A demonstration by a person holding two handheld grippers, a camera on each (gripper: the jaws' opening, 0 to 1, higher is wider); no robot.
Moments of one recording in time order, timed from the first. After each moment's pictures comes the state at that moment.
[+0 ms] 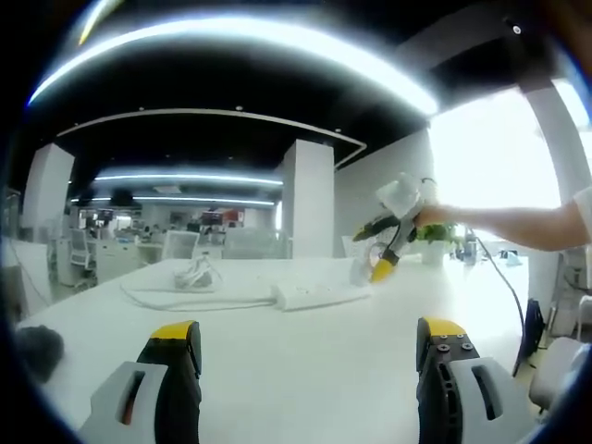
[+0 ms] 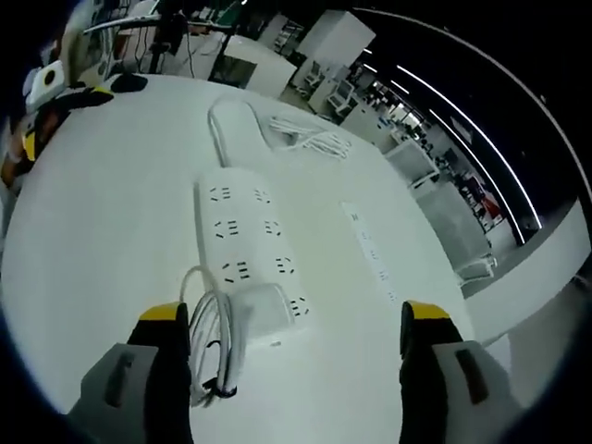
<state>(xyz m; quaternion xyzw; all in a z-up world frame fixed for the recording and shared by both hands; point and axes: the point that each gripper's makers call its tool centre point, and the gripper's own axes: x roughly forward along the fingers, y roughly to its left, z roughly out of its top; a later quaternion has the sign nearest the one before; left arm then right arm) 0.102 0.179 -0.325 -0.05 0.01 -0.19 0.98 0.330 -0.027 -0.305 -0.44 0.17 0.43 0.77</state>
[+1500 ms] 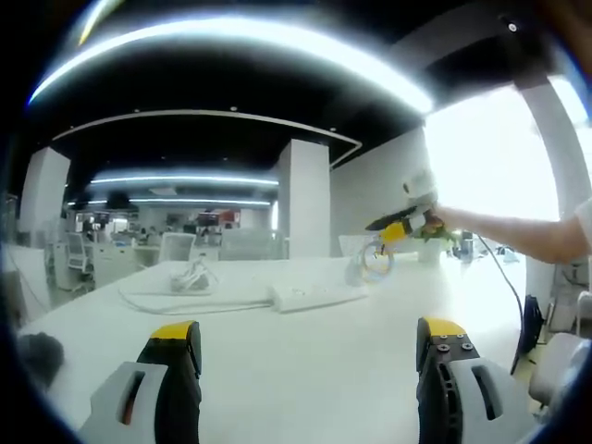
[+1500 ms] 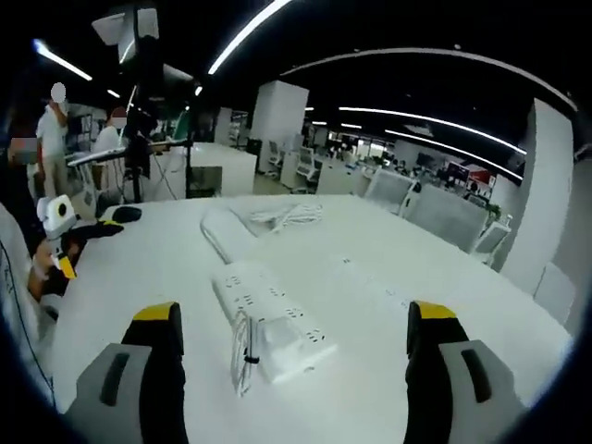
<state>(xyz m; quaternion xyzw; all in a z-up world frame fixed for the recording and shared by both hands) 0.103 0.177 -0.322 -0.04 0.01 -0.19 0.98 0.311 -0.046 -0.243 -0.16 0.11 0.47 0.86</state>
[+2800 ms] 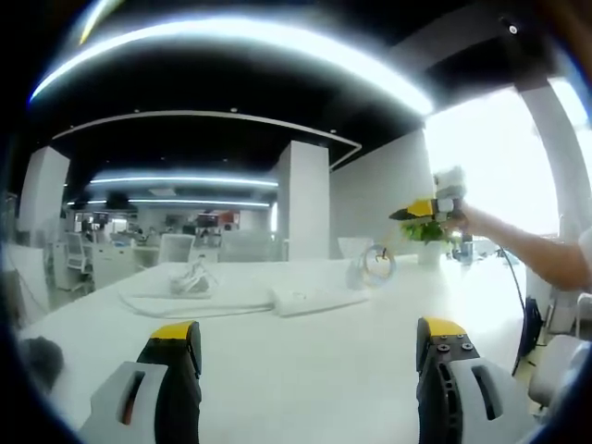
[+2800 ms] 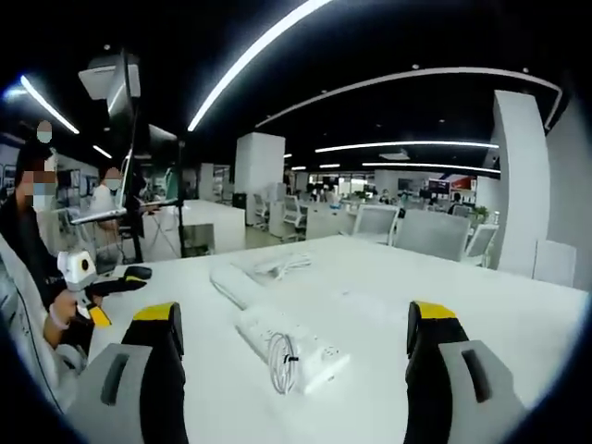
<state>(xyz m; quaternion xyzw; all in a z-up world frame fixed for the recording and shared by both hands) 0.106 0.180 -0.317 -0.04 0.00 -0.20 0.98 0.248 -0.065 -0.204 -0.07 0.04 0.45 0.89</state>
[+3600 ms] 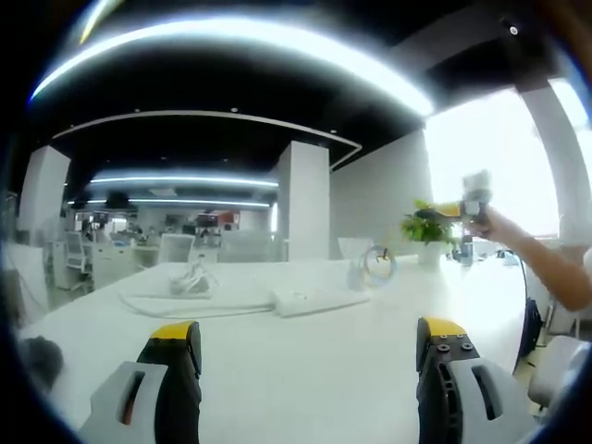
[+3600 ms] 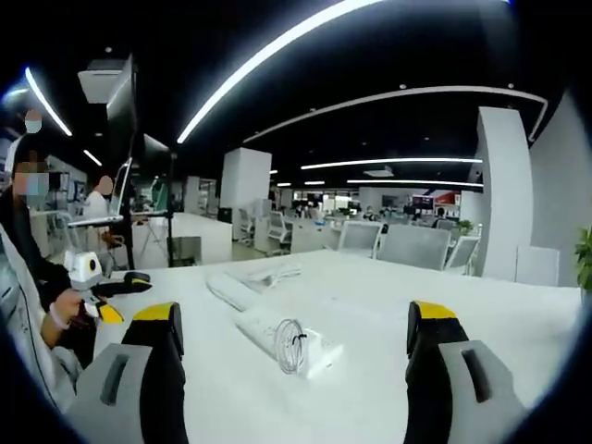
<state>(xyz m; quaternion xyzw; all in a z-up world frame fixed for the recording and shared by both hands) 0.106 0.180 -0.317 -0.04 0.00 -0.20 0.98 0.214 -0.101 -0.196 -0.06 -0.01 0.41 0.91</state>
